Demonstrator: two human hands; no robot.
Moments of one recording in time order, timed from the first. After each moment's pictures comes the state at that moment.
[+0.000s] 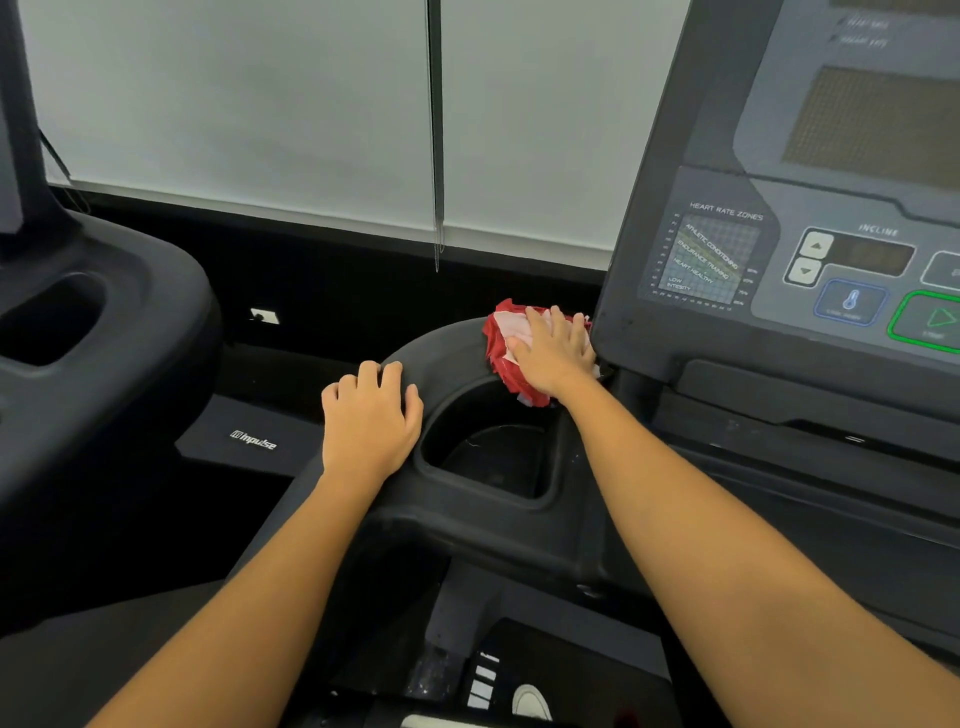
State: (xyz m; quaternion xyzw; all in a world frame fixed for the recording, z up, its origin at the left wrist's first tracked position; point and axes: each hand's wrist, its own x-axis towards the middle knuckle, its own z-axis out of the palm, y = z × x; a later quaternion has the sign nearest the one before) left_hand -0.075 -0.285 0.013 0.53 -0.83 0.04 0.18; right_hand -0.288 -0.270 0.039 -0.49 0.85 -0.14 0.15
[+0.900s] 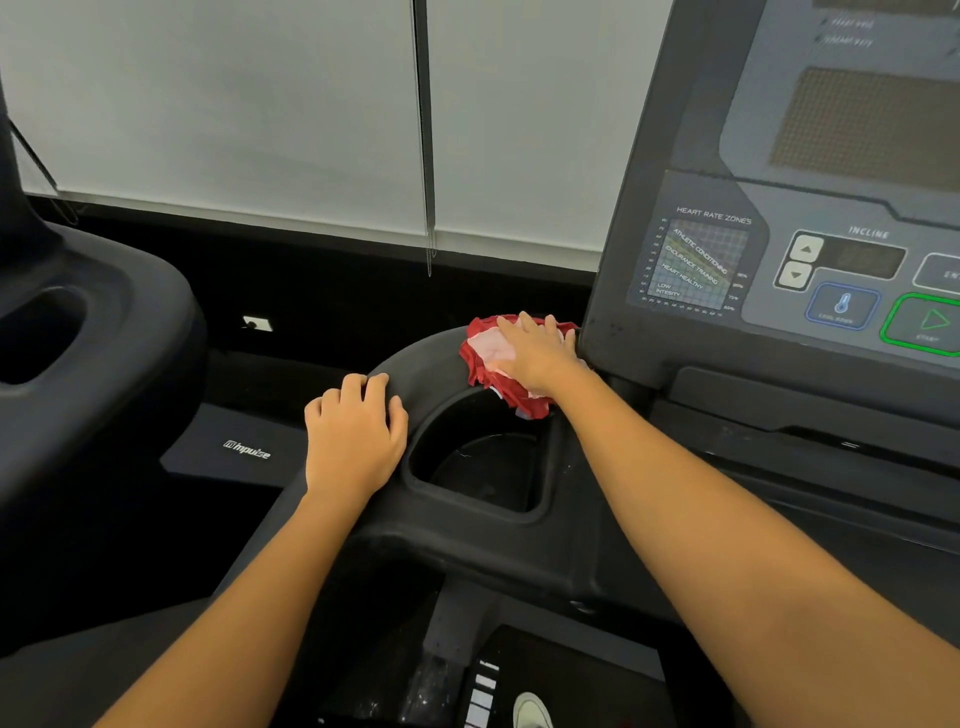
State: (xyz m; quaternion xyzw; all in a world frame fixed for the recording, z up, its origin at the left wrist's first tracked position) left_hand -0.075 -0.283 0.015 0.53 -0.83 0.03 0.18; right_hand -0.296 -0.282 0.051 -0.59 0.80 -0.01 0.13
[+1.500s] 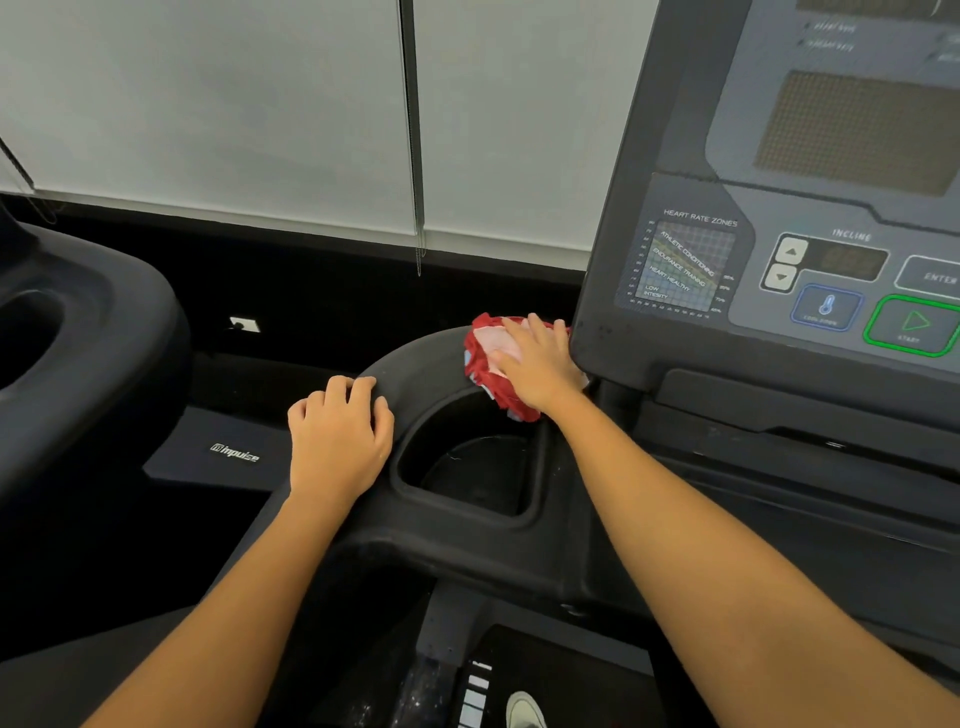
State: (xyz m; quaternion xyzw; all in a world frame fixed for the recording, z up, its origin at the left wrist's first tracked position) left_hand -0.074 -0.287 0.014 0.53 -0.82 0.03 0.20; right_hand -0.299 -0.266 0.035 -0.52 0.82 -0.17 0.17
